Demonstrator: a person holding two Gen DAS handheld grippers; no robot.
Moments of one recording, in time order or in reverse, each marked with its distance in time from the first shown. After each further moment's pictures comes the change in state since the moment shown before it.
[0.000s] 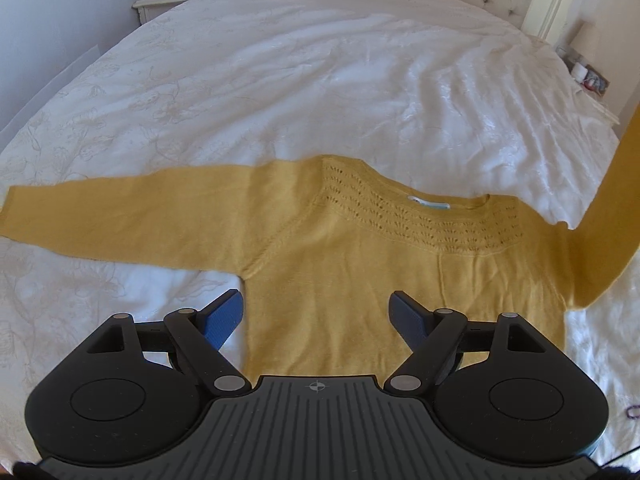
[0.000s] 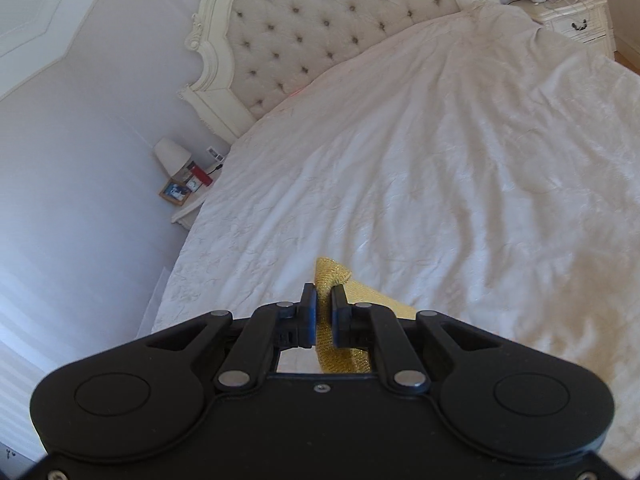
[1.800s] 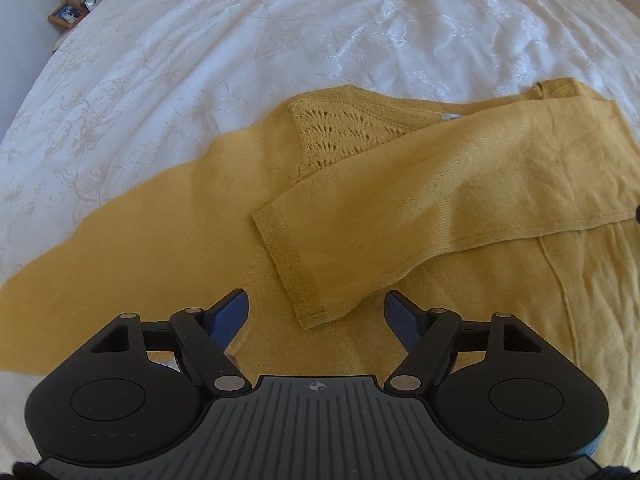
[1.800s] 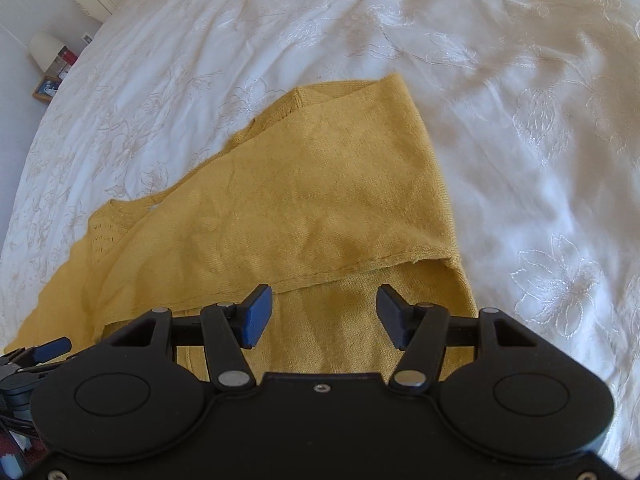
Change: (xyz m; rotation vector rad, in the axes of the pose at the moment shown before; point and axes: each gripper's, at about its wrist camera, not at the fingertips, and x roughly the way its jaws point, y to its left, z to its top) left arm 0.143 -0.025 0.022 0.375 0.140 0.103; right arm 0.135 -0.077 -0.205 0.100 0.286 -0.356
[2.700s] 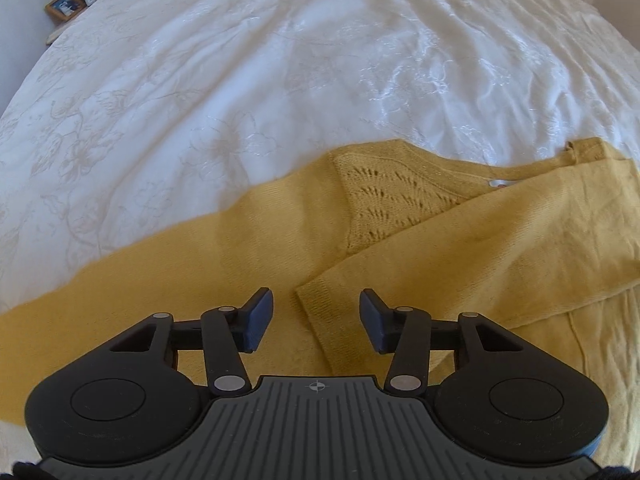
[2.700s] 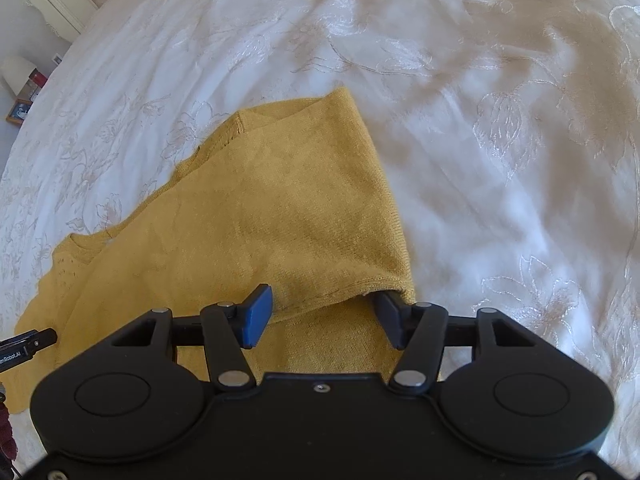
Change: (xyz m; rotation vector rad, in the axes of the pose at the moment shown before) left arm 0.019 0.037 0.038 -0.053 -0.039 -0.111; right arm 0.010 -0.020 0.012 0.045 -0.037 -0.073
